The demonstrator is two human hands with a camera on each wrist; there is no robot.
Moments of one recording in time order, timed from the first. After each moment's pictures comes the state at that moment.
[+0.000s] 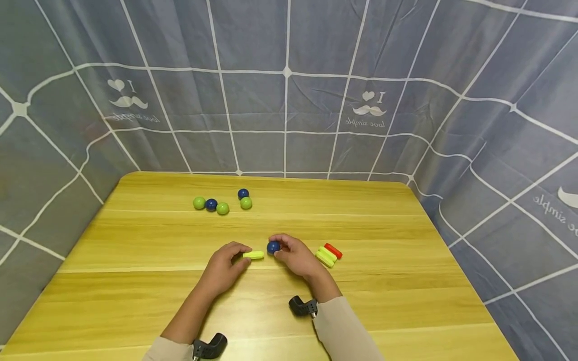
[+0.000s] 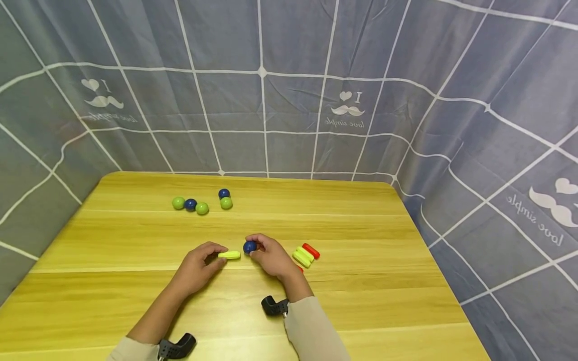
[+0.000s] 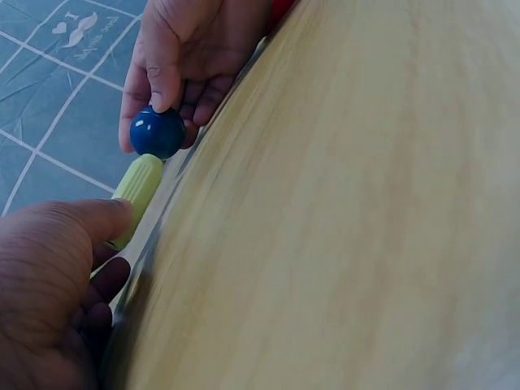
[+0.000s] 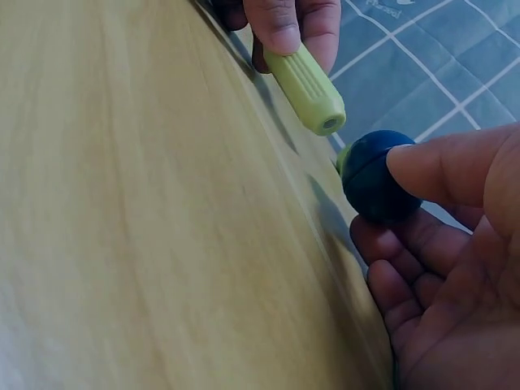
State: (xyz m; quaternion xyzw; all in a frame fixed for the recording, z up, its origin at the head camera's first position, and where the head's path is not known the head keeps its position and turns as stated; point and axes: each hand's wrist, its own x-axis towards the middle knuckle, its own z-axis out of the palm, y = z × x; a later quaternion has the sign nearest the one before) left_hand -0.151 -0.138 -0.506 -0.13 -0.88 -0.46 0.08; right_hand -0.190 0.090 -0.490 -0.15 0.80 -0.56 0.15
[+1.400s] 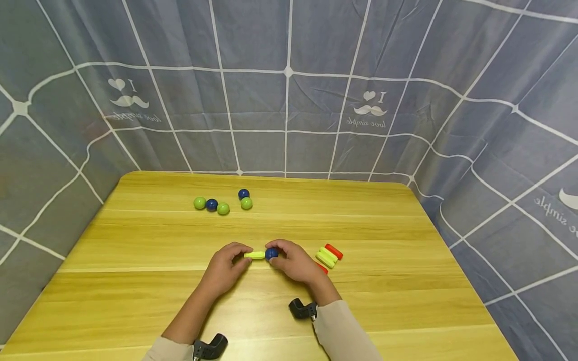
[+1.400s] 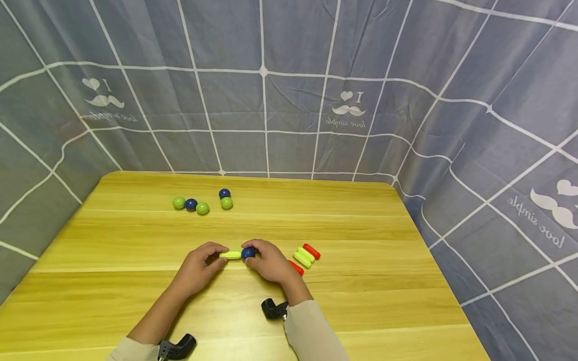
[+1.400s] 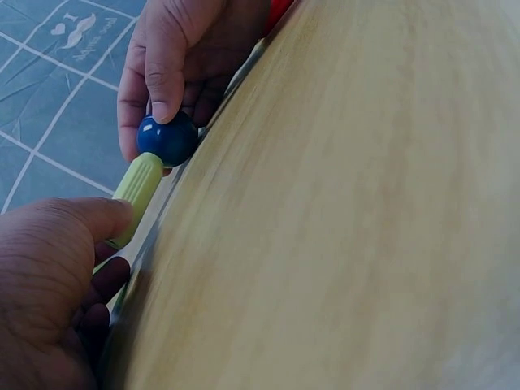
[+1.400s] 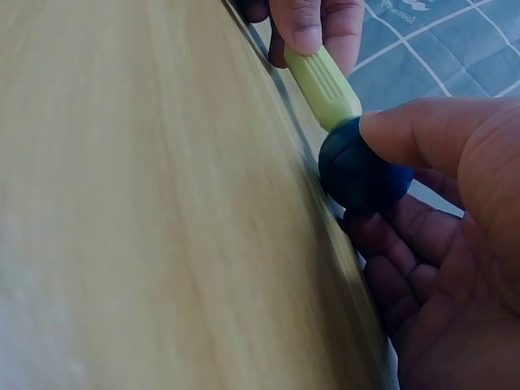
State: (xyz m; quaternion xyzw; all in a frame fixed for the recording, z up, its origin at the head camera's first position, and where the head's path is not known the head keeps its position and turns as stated) left_hand -0.149 -0.135 -0.507 -0.14 -0.87 -0.46 0.10; right_hand -0.183 0.090 -0.491 -0.22 0.83 -0.49 0.14
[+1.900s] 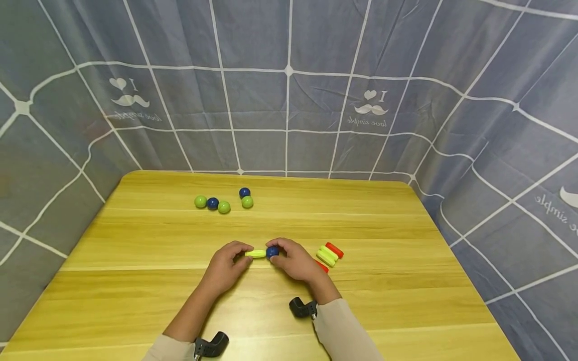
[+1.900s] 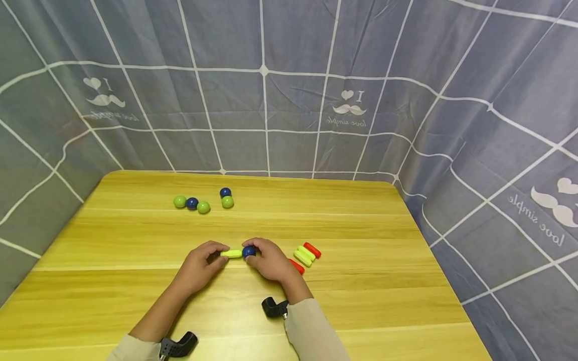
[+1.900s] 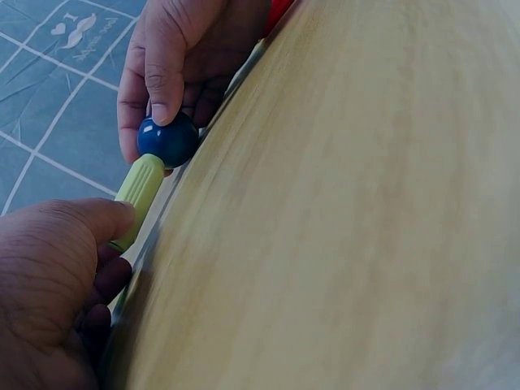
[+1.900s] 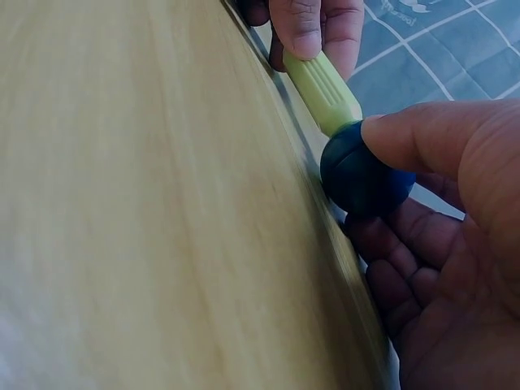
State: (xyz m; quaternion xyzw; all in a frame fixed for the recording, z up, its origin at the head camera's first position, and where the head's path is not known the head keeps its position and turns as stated) left_hand -0.149 -0.135 -0.506 -0.13 -0.88 -0.45 0.09; right_hand -0.183 0.089 -0.492 -0.23 0.84 -0.48 0.14
